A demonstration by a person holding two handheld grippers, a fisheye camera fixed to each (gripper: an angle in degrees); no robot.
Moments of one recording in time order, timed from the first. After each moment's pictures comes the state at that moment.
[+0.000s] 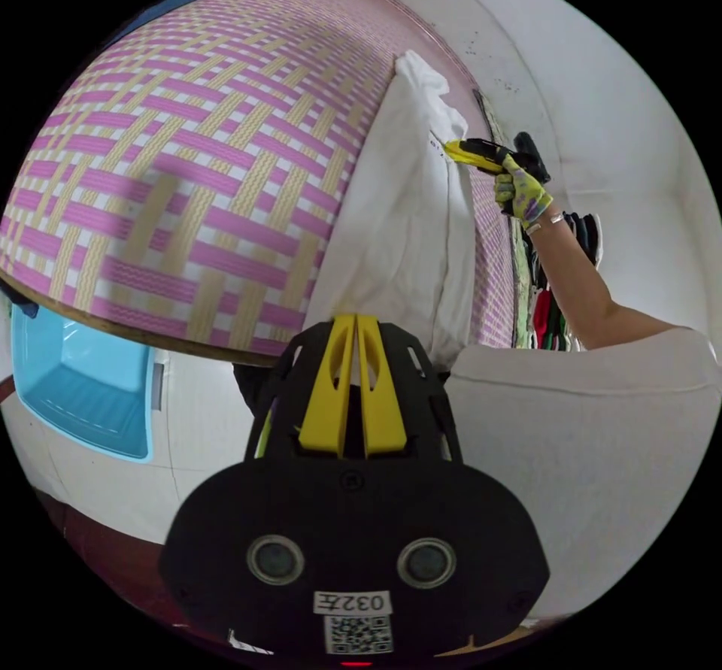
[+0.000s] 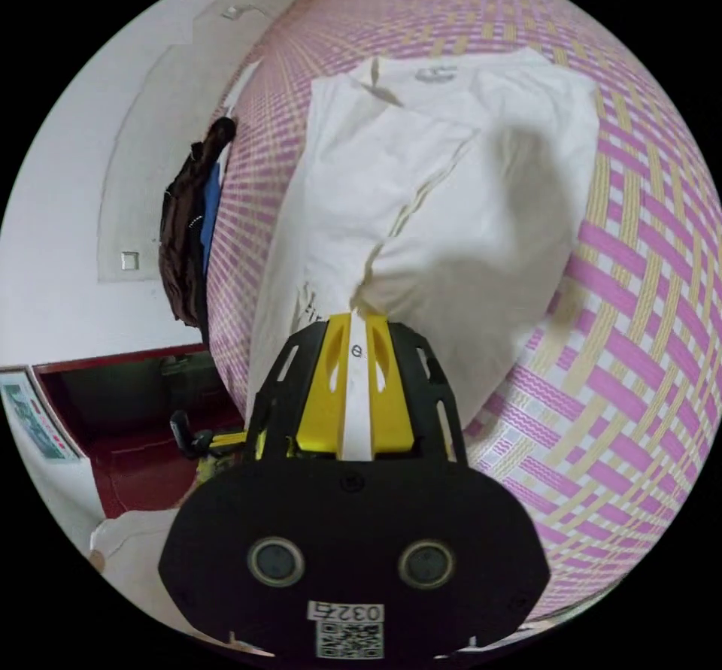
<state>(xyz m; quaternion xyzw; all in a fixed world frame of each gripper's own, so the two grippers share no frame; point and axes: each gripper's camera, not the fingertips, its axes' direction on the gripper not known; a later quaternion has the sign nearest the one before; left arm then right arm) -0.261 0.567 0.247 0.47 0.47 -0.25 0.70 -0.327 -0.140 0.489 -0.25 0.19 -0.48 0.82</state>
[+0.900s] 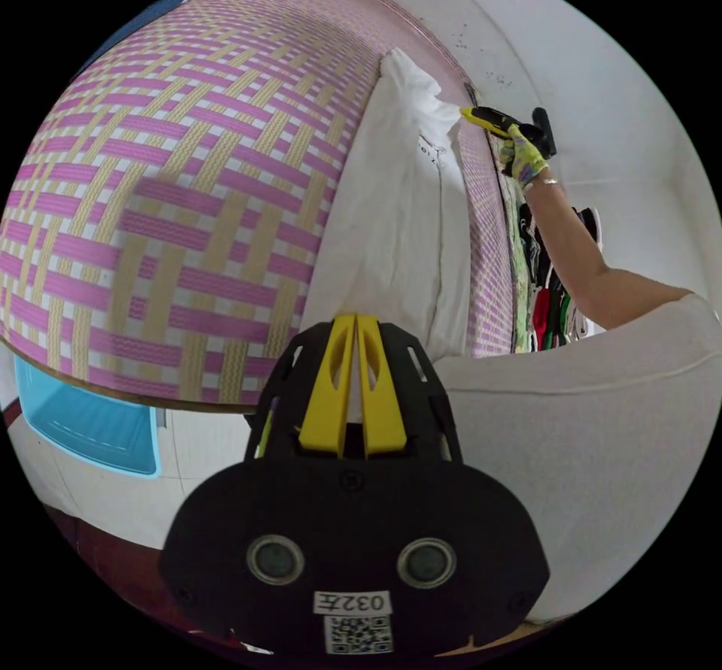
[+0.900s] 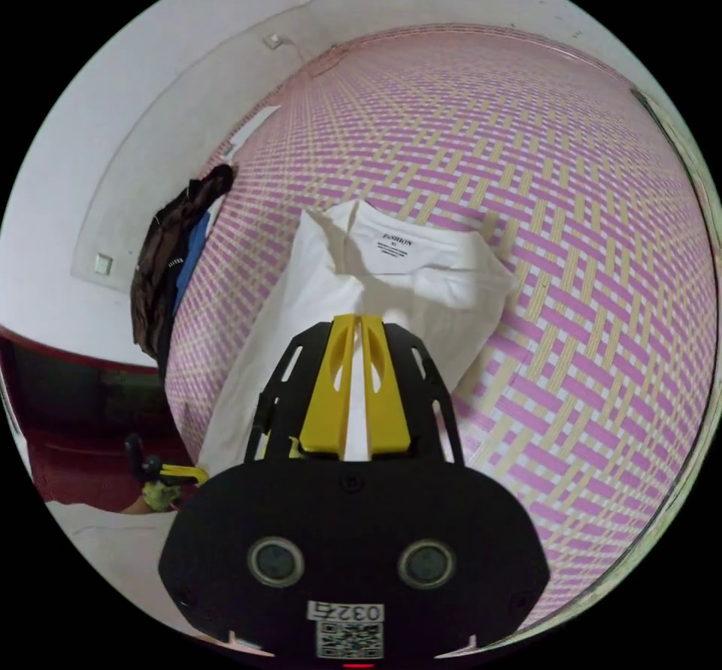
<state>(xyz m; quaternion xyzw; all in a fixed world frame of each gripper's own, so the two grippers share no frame) -0.253 0.554 0.228 0.48 0.46 -0.23 0.71 -0.437 -0.138 0.446 -0.13 0.20 -0.59 0.77</state>
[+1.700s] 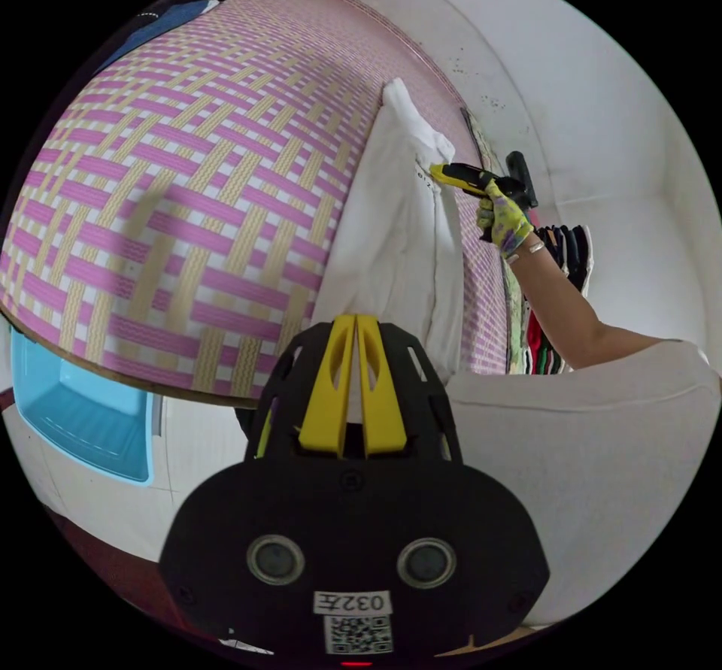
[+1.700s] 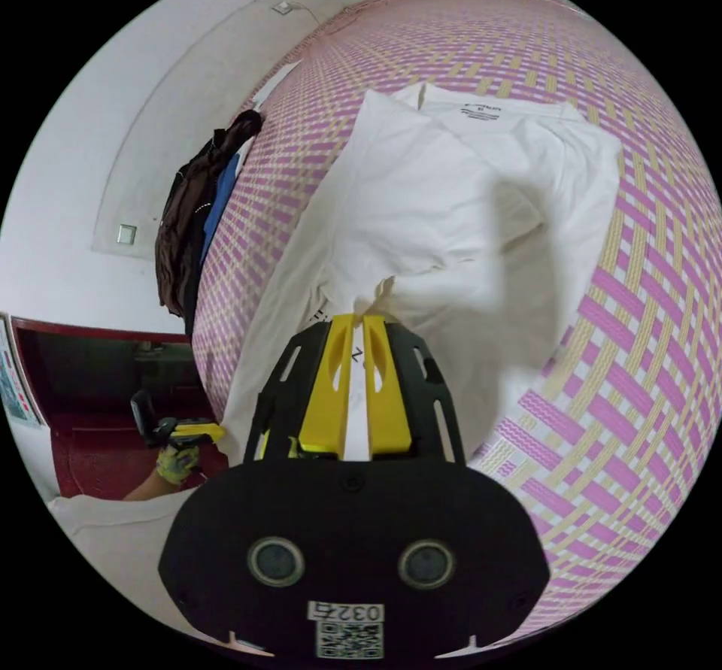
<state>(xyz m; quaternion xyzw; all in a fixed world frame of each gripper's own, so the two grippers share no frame) -0.222 0.603 0.238 0.51 0.46 -0.26 0.68 -0.341 -0.034 0.418 -0.21 0.18 -0.55 0.79</state>
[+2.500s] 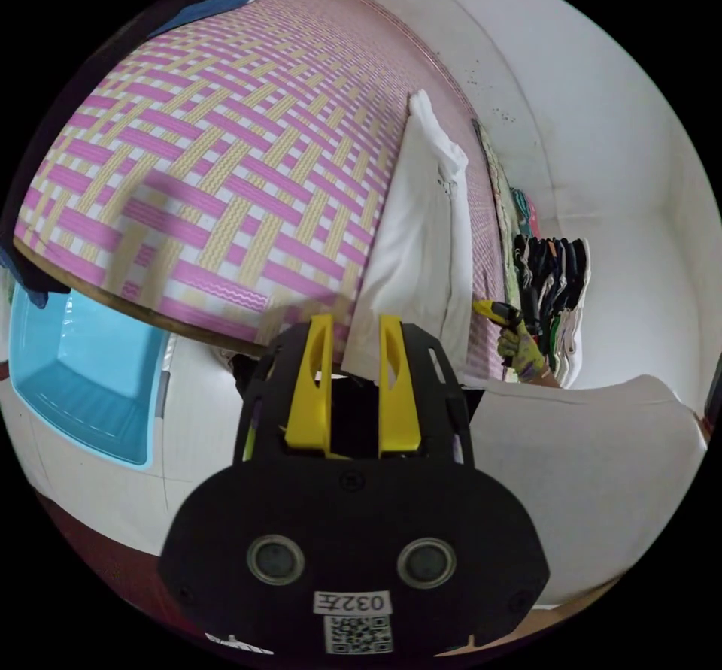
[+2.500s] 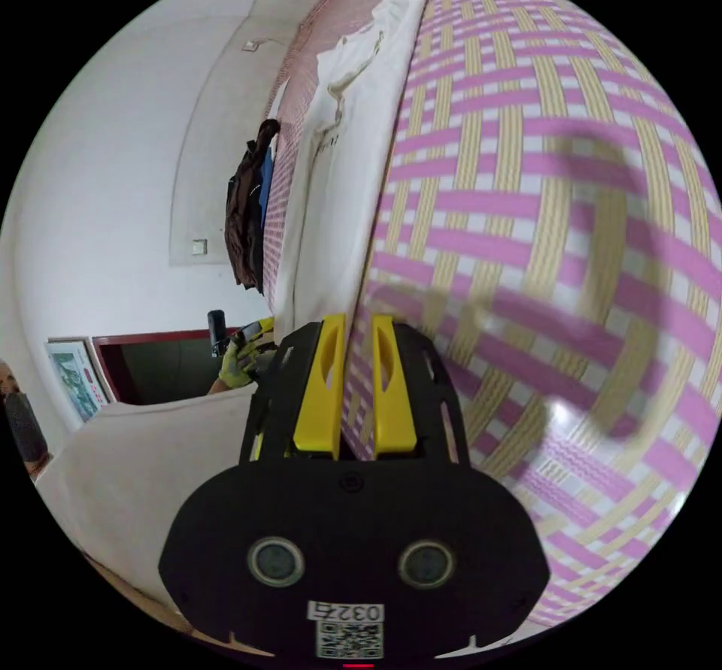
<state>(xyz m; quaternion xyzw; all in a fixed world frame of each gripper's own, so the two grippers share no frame) -0.212 0.650 0.291 0.50 0.48 -0.28 0.67 -0.132 0.007 0.187 -0.29 0.05 -0.42 0.86</state>
